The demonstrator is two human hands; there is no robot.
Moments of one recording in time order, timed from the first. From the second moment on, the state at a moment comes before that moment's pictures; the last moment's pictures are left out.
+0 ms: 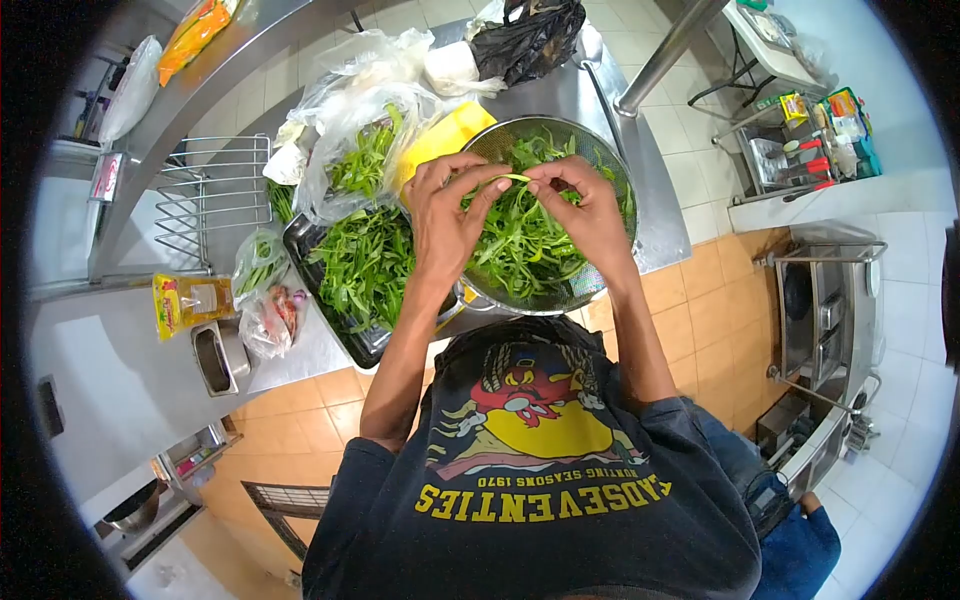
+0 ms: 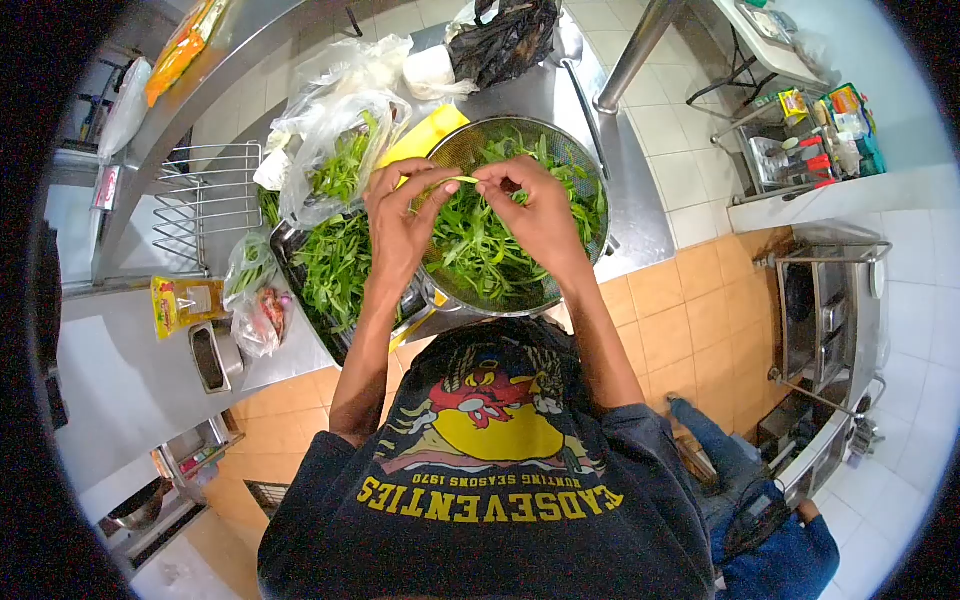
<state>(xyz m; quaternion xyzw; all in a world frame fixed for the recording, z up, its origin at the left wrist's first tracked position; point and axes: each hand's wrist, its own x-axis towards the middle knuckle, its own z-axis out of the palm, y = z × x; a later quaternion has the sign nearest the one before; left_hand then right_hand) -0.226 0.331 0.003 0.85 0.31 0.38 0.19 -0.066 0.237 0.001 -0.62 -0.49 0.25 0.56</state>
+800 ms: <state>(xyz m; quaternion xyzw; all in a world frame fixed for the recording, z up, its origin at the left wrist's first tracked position) -0.240 0.333 -0.001 0.80 0.27 0.29 0.44 -0.061 0.234 0.008 -0.62 -0.55 0.31 0.48</state>
